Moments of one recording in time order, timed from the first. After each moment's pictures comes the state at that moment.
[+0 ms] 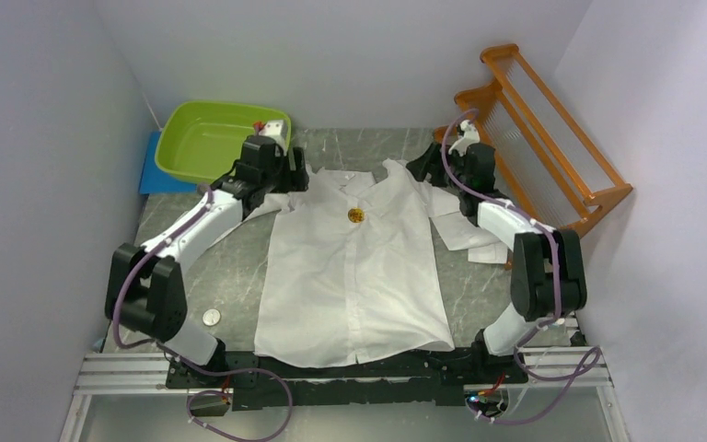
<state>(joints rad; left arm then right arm) -0.37 1.57 1.22 -0.19 -0.07 -0.30 0.10 1.66 1.00 0.36 -0.40 0.42</state>
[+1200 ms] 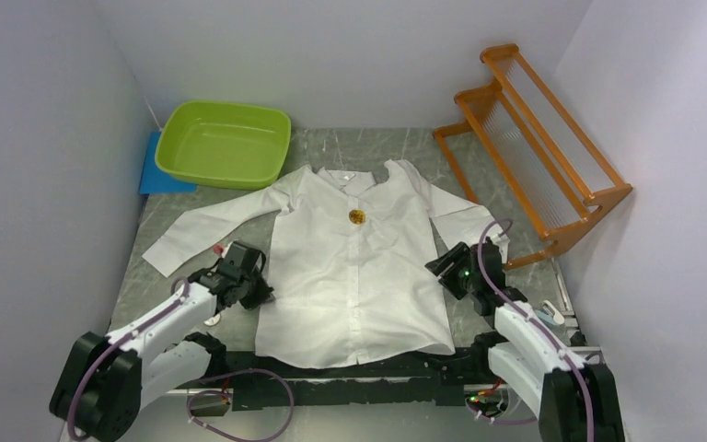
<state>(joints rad) -0.43 1.04 0.41 -0.44 -0.03 -0.98 0.14 0.90 0.22 -0.06 -0.13 0.93</state>
